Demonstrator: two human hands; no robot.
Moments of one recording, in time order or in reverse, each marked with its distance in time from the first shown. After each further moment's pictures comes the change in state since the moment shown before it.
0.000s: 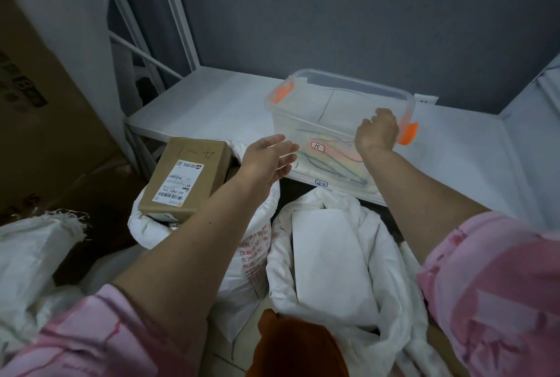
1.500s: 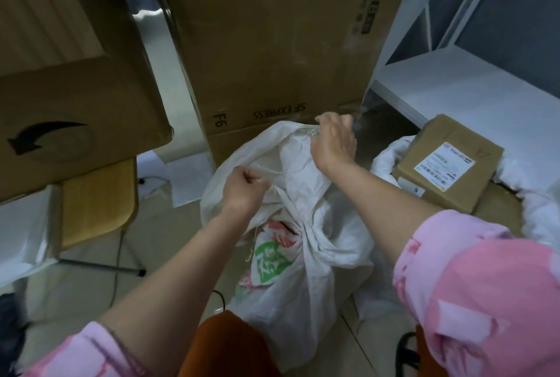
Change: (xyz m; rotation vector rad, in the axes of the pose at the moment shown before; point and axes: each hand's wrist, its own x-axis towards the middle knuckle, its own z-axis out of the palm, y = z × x) left_hand -0.196 -0.059 -0.475 0.279 0.958 -0.060; right_hand -0.465 -0.123 0.341 -0.488 -0.684 -1.022
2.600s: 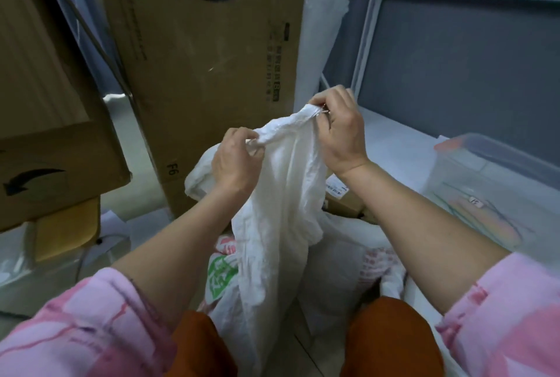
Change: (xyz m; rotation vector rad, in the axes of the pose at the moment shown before) left_hand -0.155 0.143 0.039 0.314 0.257 0.736; right_hand -0.111 0.065 -0.243 0.386 0.708 -0.459
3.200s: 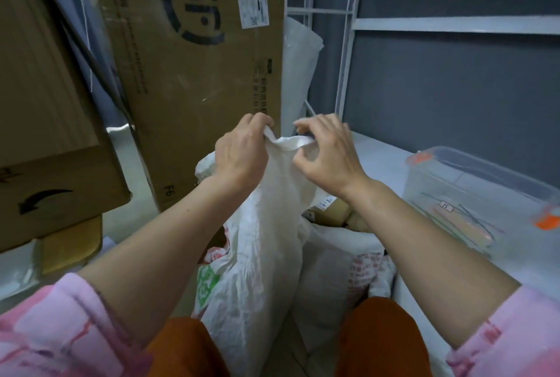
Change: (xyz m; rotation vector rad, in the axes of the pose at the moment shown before) left_hand -0.026 0.079 -0.054 0.229 0.053 0.414; right_hand -0.018 -0.039 -0.076 -0.186 -0.267 -0.025
